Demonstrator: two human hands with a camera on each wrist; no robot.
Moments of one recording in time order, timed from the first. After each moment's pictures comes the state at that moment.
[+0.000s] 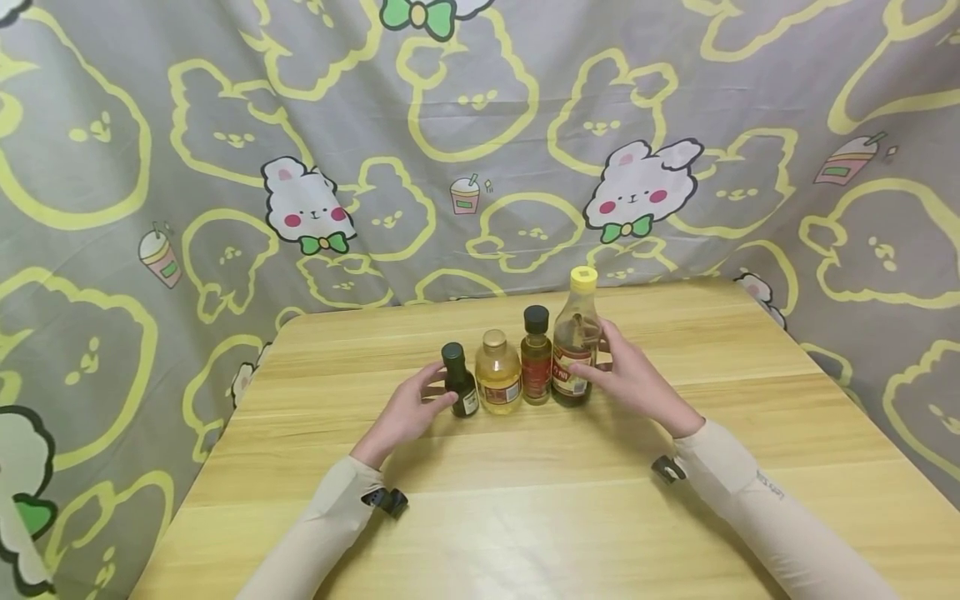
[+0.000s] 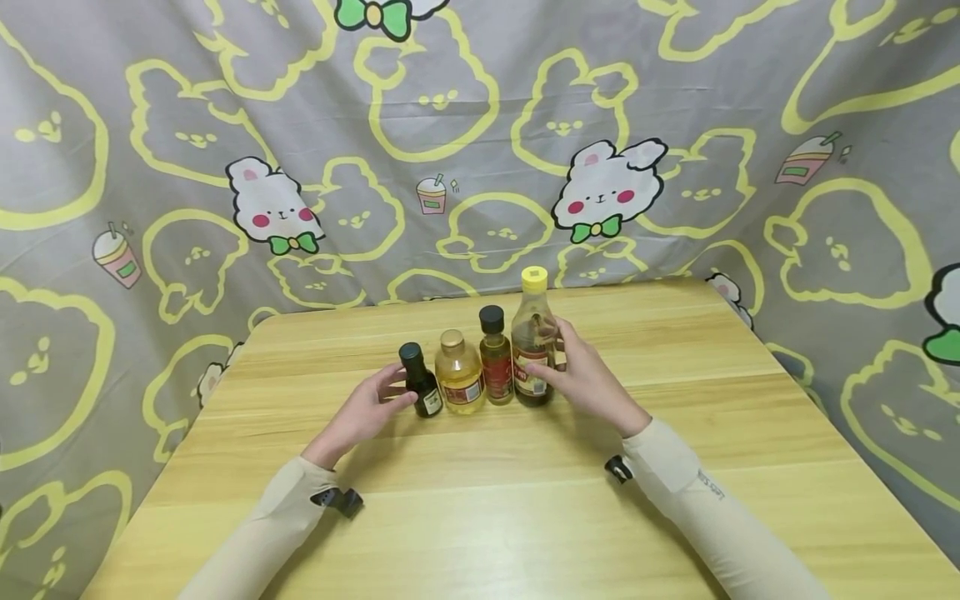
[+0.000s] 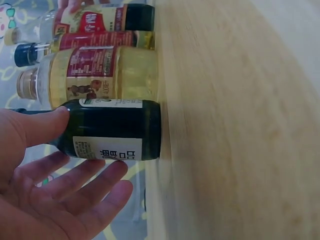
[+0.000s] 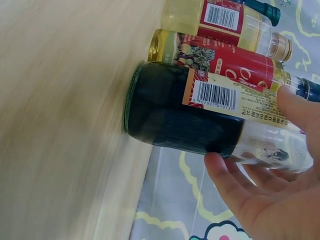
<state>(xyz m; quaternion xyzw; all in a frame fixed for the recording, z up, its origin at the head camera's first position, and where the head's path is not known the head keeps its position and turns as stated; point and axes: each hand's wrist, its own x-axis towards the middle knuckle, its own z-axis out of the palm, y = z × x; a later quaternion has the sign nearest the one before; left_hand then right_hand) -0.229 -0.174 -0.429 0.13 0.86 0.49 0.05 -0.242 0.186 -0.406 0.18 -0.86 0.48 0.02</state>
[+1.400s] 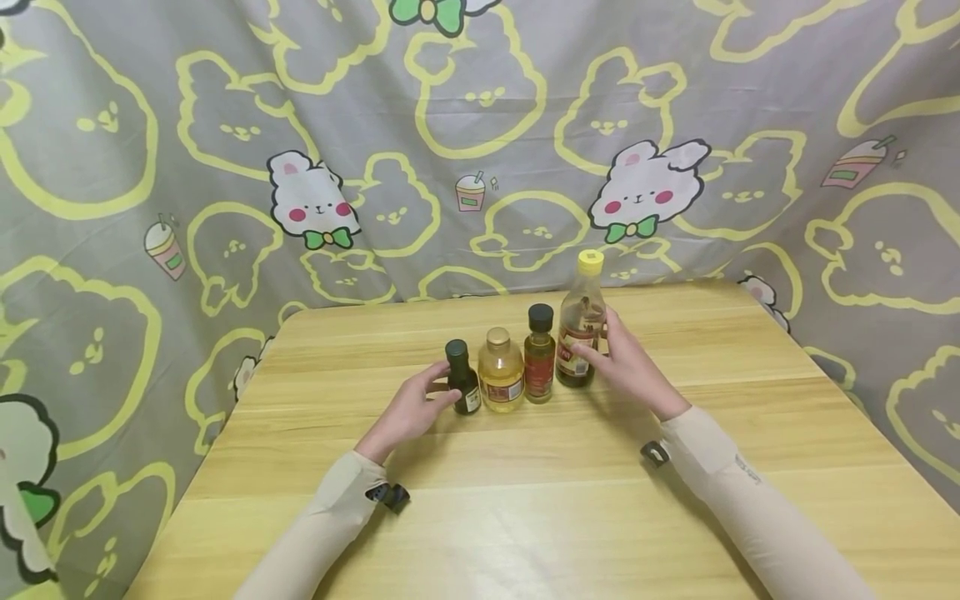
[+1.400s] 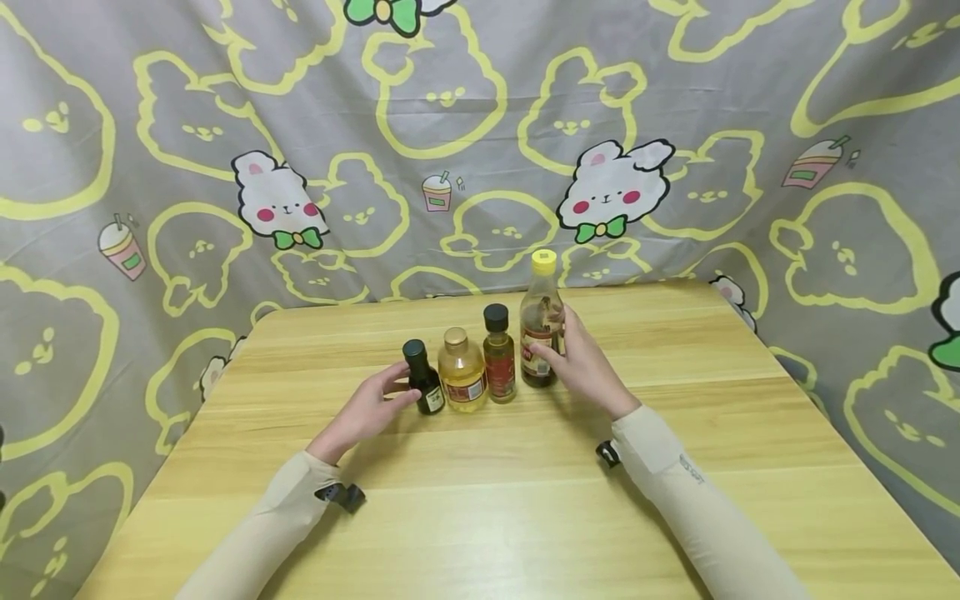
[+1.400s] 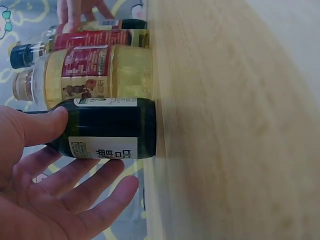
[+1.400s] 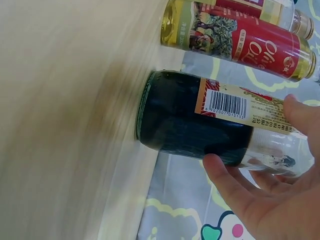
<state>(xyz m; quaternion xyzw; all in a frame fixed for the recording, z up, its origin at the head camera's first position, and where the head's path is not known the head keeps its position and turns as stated) -0.227 -0.174 -0.426 0.14 0.87 0.47 0.05 -0.266 0.182 -0.410 0.16 -0.88 0.45 0.06</state>
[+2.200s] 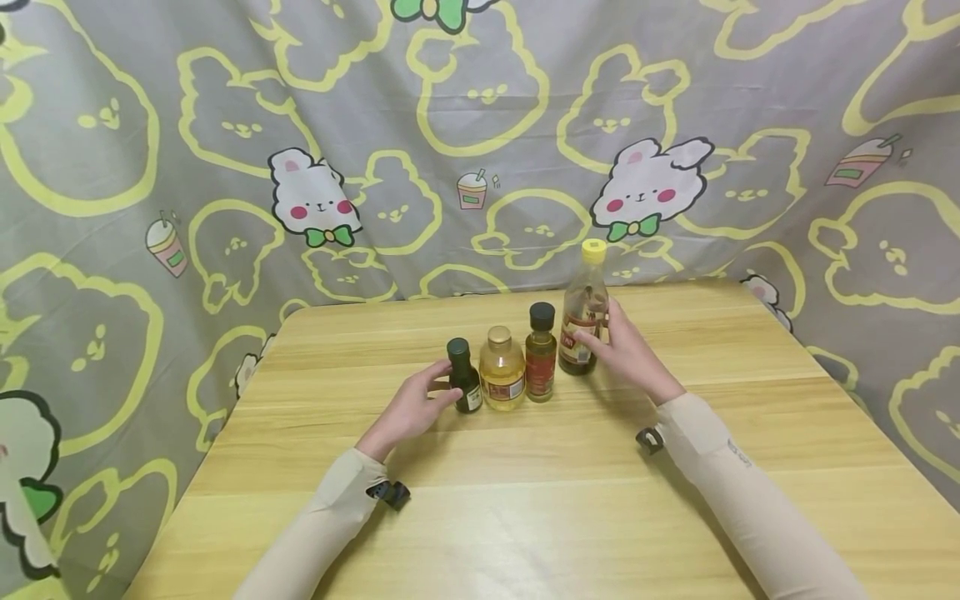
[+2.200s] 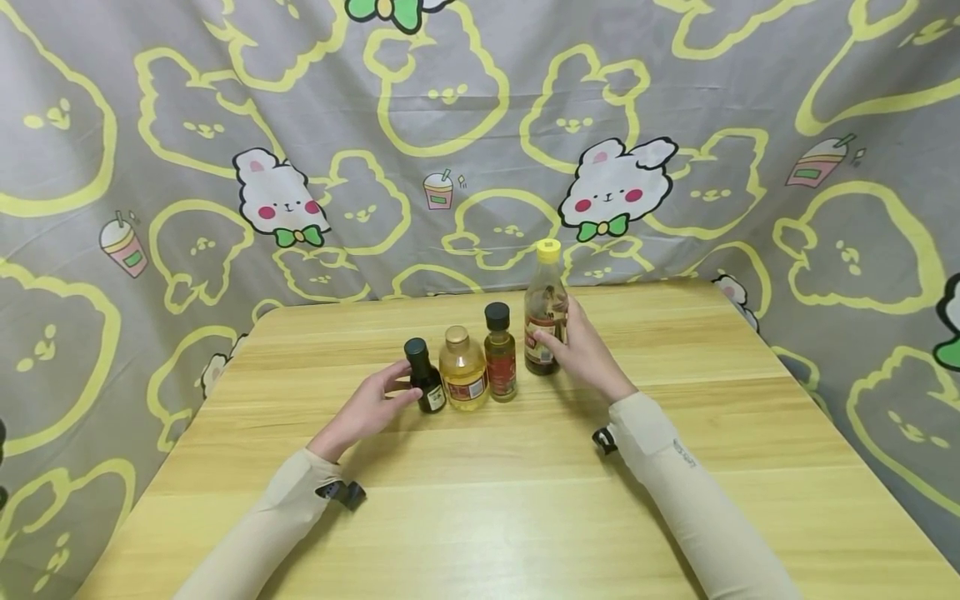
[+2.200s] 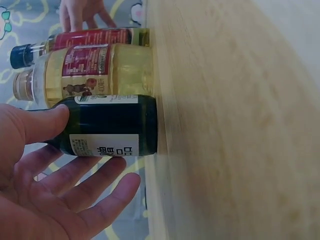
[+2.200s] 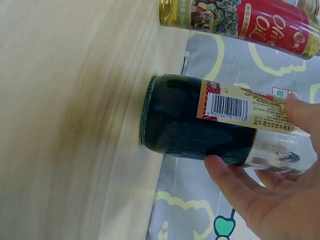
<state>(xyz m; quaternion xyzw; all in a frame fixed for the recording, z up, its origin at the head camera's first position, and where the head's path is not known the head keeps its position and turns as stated) -0.227 -0.174 -0.425 0.14 0.87 0.47 0.05 -0.288 0.186 -0.410 0.15 -0.88 0.44 0.06</state>
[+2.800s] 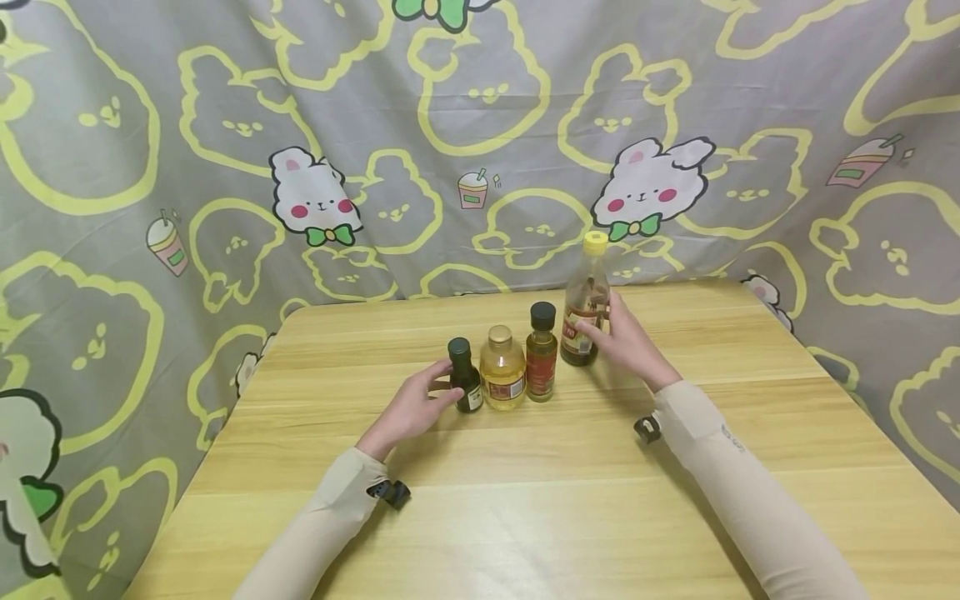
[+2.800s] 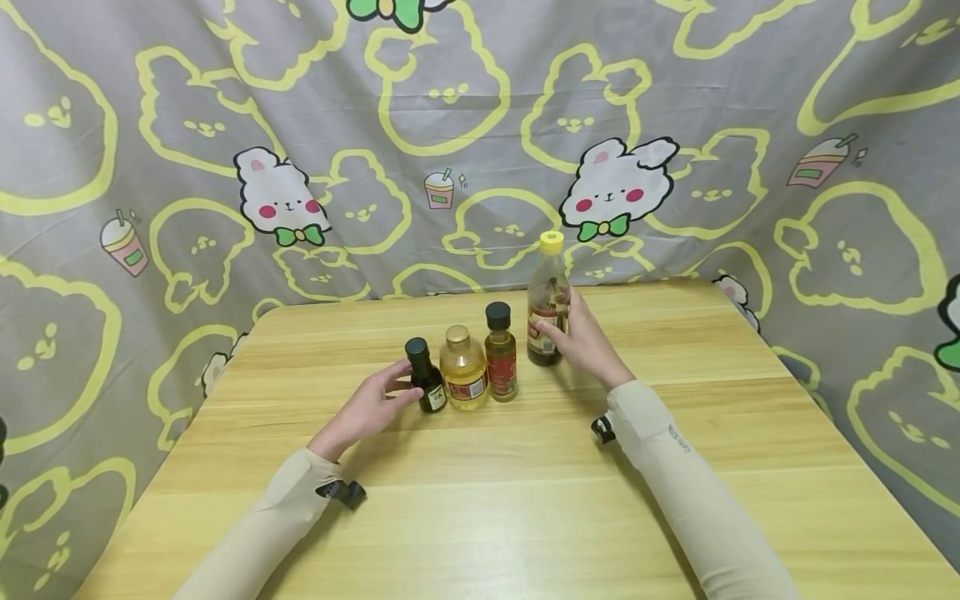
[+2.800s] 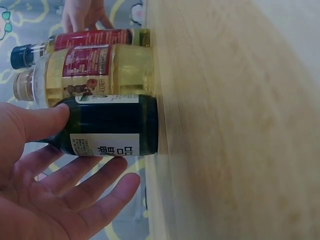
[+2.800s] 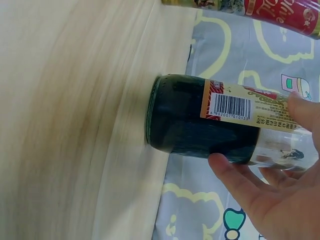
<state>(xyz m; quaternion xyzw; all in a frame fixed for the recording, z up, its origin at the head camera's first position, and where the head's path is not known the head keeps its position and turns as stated) -0.228 -0.173 -0.425 0.14 0.87 0.46 0.05 -0.304 0.189 -0.409 0.14 -0.88 0.45 0.05</state>
